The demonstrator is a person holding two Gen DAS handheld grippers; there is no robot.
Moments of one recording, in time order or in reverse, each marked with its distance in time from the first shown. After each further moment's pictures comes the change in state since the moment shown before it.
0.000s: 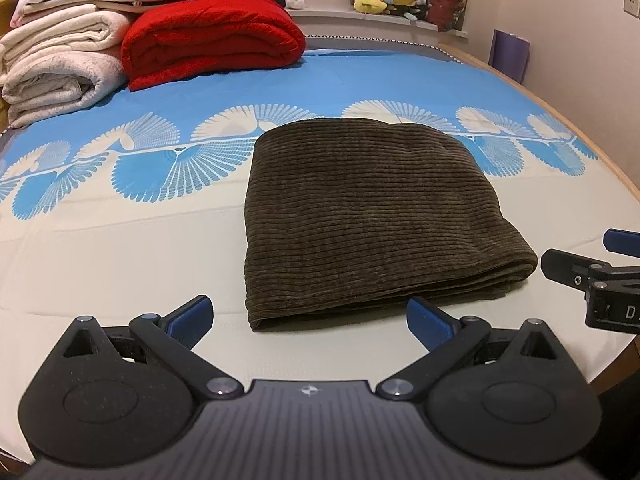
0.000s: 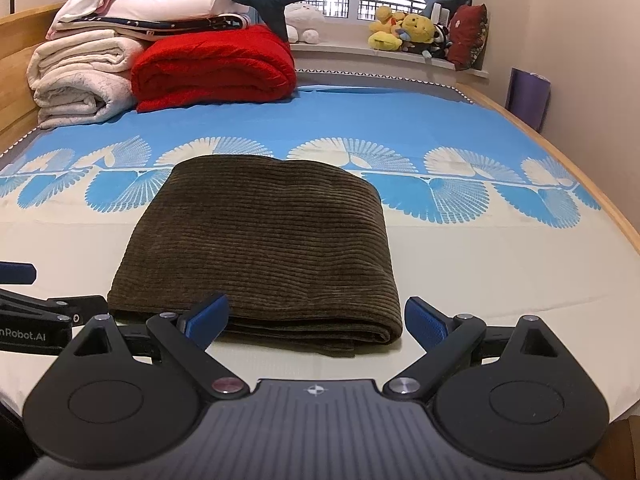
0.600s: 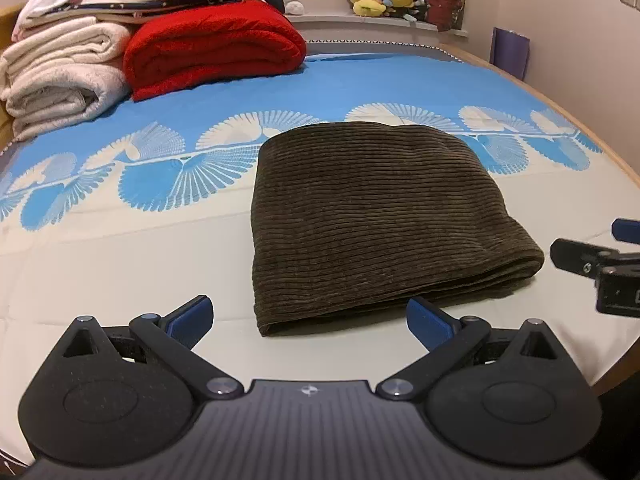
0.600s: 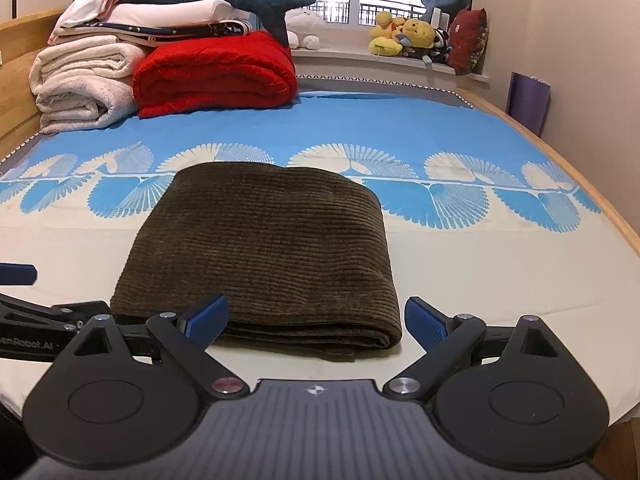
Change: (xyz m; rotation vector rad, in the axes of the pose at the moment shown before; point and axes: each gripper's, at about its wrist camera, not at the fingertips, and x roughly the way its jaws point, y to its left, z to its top) left arm -0.002 -0.002 0.000 0.019 -0.016 0.021; right arm -0.002 -0.001 0.002 0.009 -0.011 -0.009
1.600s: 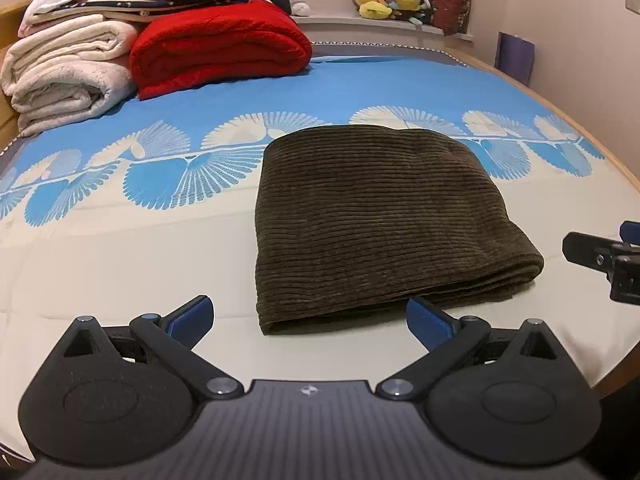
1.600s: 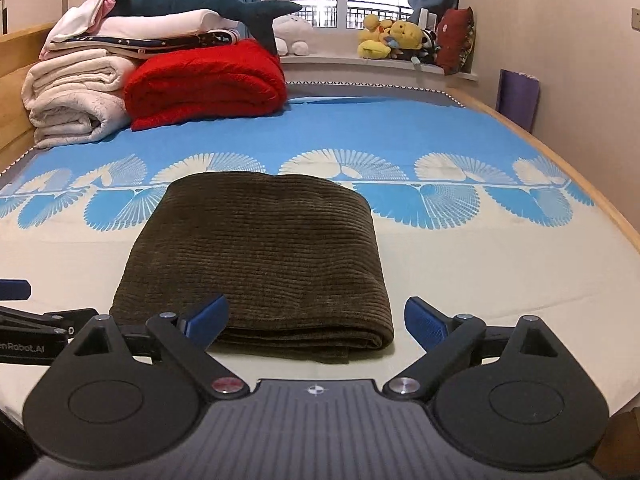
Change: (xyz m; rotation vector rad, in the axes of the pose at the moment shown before) left arm -0.006 0.000 0.000 -0.009 -0.005 0.015; right arm -0.008 -0.007 0.001 0.038 -0.023 -0.005
